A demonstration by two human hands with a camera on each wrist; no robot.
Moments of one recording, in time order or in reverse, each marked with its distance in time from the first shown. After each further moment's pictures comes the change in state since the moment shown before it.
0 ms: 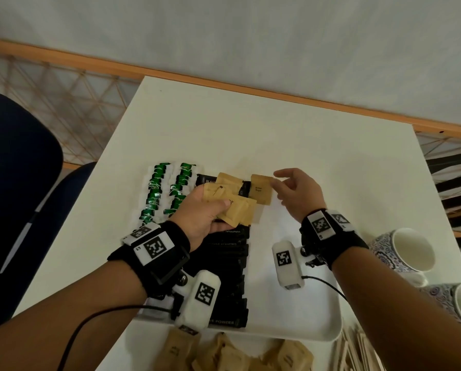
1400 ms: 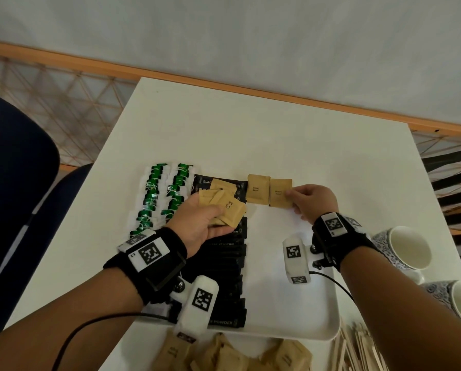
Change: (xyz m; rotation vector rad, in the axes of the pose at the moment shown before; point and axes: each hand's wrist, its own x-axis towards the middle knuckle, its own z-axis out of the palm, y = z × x) left_hand -0.006 -0.004 -0.001 -0.056 0.012 -0.075; right_hand 0.007 0.034 -0.019 -0.028 0.045 0.203
